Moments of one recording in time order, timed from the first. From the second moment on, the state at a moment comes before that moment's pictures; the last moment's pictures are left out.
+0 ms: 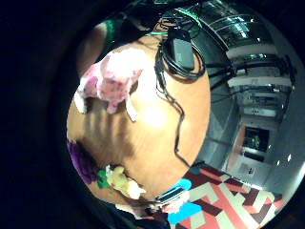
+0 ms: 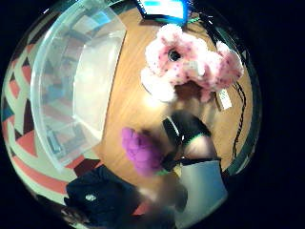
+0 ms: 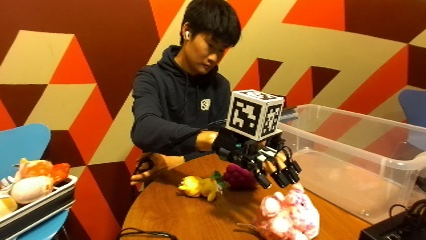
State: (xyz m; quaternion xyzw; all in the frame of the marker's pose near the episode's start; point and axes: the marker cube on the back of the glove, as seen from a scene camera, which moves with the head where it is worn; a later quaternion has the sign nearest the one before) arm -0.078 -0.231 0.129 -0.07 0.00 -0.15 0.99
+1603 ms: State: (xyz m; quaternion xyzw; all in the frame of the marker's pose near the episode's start) arm -0.103 -0.263 0.182 -0.10 0.03 -0.17 0.98
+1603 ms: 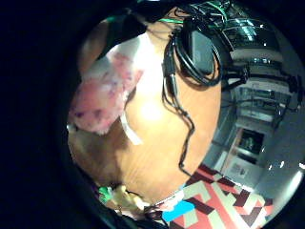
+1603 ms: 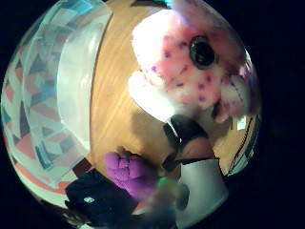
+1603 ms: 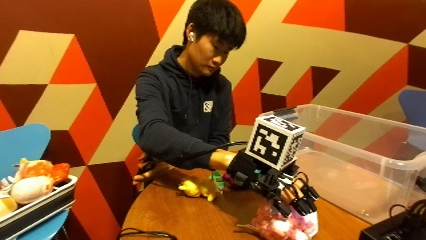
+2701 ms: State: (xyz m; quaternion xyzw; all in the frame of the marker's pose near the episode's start) arm -0.123 -0.278 0.190 -0.03 -0.14 -0.15 0.98
